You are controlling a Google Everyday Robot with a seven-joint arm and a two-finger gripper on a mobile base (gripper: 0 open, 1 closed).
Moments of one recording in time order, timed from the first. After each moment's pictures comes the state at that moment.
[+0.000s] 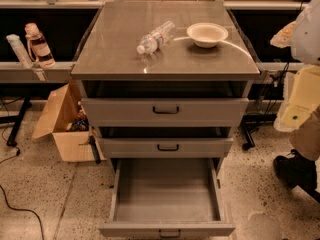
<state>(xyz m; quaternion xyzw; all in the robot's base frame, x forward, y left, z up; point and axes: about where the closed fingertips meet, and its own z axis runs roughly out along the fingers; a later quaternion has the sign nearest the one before) 0.438 -0.217 0.976 -0.60 0.78 -0.03 0.16</state>
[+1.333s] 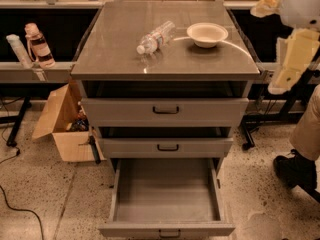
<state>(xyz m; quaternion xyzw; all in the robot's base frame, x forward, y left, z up) 0.498 -0.205 1.004 -0.68 0.71 -0.02 0.21</state>
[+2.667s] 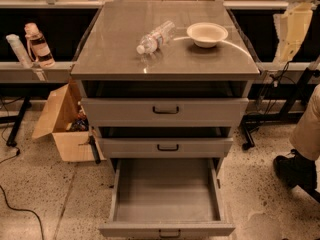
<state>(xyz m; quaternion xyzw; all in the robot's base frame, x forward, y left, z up) 0.540 -0.188 1.032 -0.80 0.55 -0.06 0.22</state>
